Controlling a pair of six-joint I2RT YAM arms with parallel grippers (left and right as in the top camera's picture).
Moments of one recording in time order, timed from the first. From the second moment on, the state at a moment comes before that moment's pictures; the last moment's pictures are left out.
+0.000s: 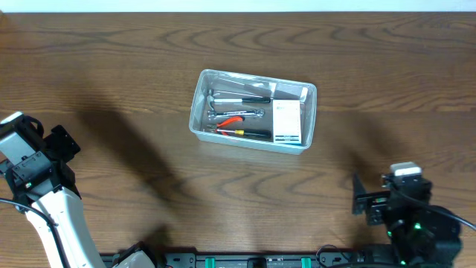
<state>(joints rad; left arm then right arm) 0.63 1.14 0.85 -0.45 -0.22 0.02 -0.01 0.20 0.59 -0.85 -0.08 -0.11</state>
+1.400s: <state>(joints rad) 0.63 1.14 0.85 -0.45 -0.22 0.02 -0.01 0.02 0.19 -0.82 -0.14 -0.07</state>
